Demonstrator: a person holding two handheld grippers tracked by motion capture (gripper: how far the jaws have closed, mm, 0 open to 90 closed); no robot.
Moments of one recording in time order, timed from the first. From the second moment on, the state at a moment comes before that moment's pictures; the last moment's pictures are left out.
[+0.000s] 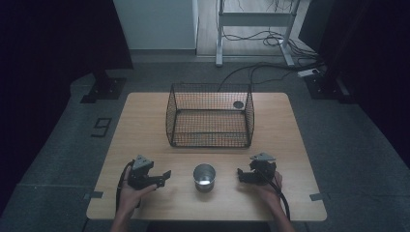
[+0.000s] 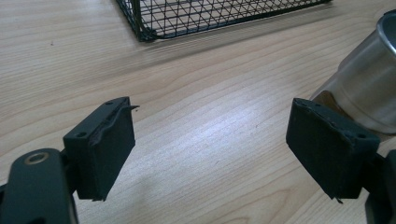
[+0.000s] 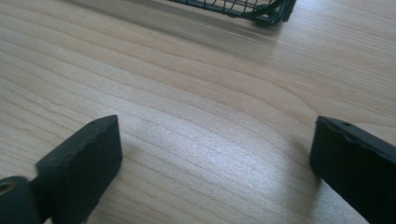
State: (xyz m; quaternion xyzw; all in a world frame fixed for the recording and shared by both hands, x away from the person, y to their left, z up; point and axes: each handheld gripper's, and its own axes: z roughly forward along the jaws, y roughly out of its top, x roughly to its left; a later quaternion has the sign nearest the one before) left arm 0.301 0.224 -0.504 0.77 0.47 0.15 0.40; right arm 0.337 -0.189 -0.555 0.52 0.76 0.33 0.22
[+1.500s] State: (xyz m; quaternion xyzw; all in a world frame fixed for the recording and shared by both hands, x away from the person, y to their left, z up) left arm 0.297 0.212 -0.501 0.78 0.45 0.14 0.40; right arm 0.293 -0.169 -0.475 0.44 0.74 0.47 0.20
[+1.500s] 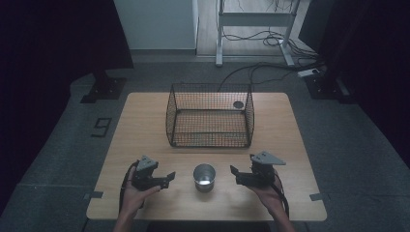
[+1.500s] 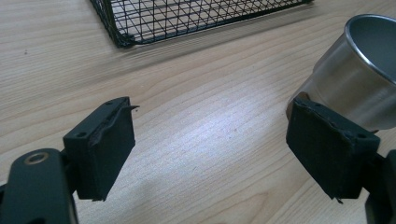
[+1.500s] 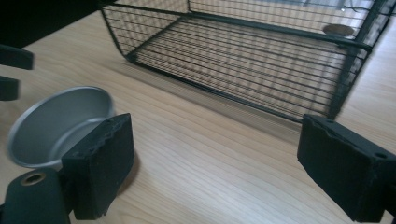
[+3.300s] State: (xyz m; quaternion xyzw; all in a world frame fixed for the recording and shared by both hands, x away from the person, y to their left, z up) left arm 0.293 0.218 -0.492 0.77 0.45 0.15 0.42; right arm 0.299 -0.060 -0.491 0.36 0.80 0.45 0.15
